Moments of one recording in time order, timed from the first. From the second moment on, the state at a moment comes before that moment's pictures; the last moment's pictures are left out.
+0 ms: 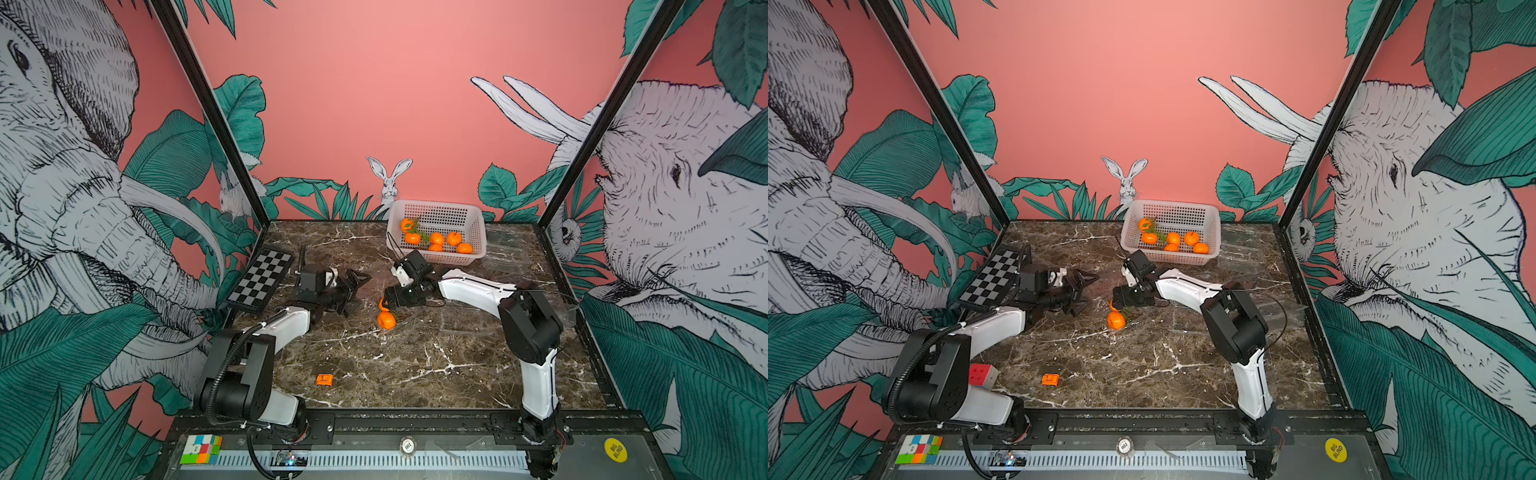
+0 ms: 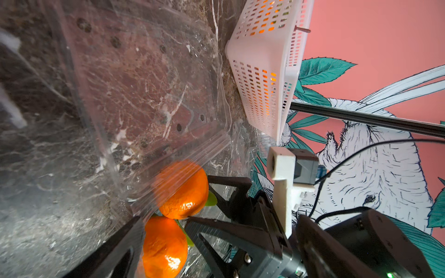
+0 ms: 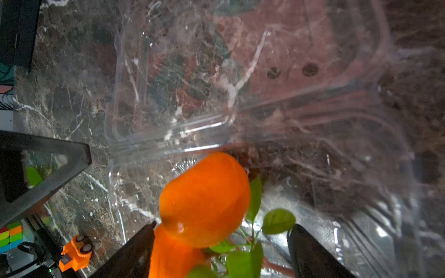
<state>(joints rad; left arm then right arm) -0.21 1.45 0.66 0.18 0.67 -1.20 0.73 2.03 1.48 -0.50 -0.28 0.43</state>
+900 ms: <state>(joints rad) -0.19 1.40 0.76 0.00 0.64 -1.07 0.74 2.08 1.61 -0.56 -0.20 0.49</state>
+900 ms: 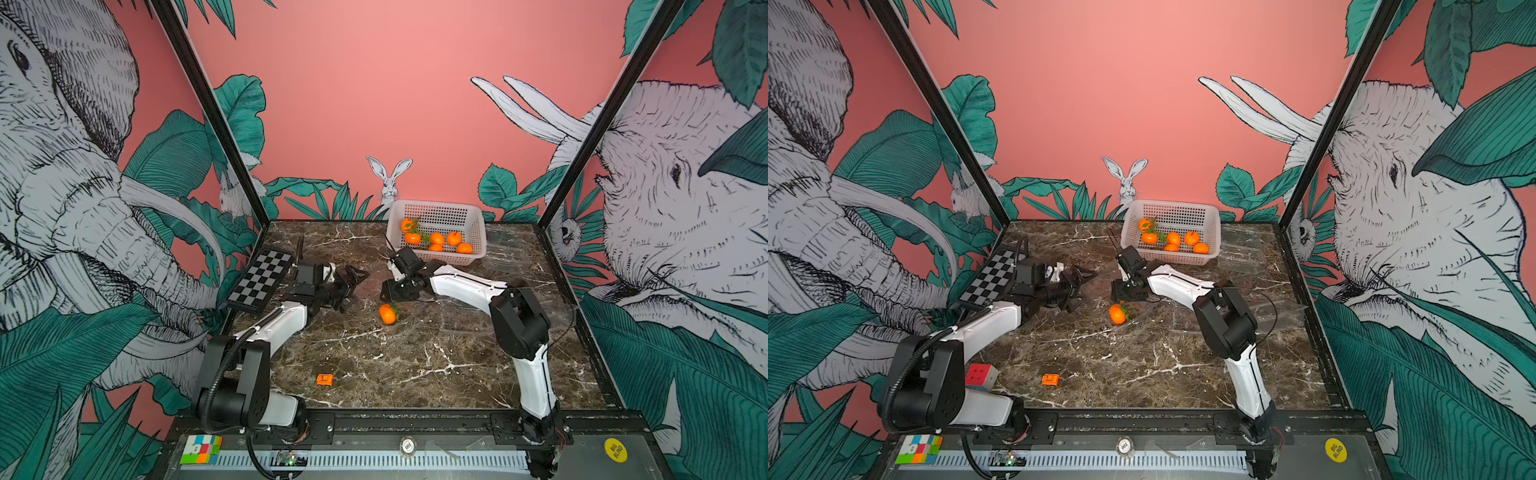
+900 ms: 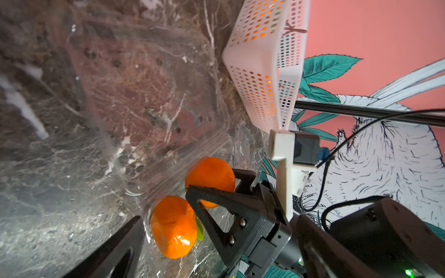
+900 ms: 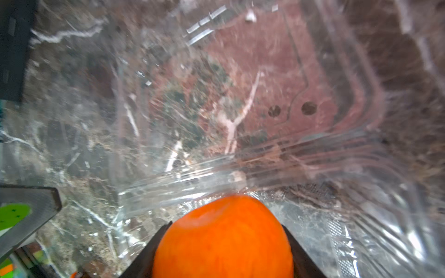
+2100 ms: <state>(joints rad) -0.46 1.64 1.43 -0.28 0.40 -0.74 0.26 2.03 1.90 -0.36 -0.35 0.86</state>
